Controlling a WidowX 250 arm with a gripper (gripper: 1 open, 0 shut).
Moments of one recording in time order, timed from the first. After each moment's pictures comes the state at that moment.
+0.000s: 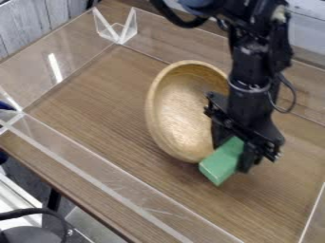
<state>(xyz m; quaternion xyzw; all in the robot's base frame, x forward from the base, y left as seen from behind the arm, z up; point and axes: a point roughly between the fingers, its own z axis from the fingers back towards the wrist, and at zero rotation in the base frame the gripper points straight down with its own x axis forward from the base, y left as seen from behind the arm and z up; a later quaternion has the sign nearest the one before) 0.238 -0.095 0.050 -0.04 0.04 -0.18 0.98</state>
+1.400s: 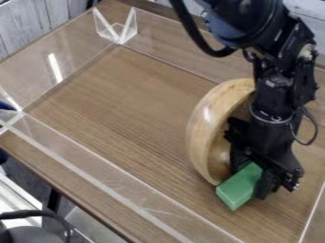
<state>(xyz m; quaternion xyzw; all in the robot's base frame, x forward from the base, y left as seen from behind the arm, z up) 0.238 -0.108 0.030 -0.04 0.04 -0.19 0.98</state>
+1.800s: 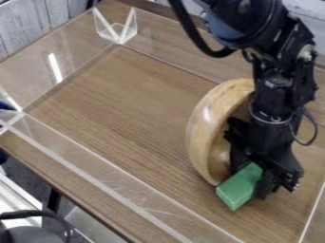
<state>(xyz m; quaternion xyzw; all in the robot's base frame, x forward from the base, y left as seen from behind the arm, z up) 0.239 -0.105 0.029 -0.04 0.04 -0.18 0.98</state>
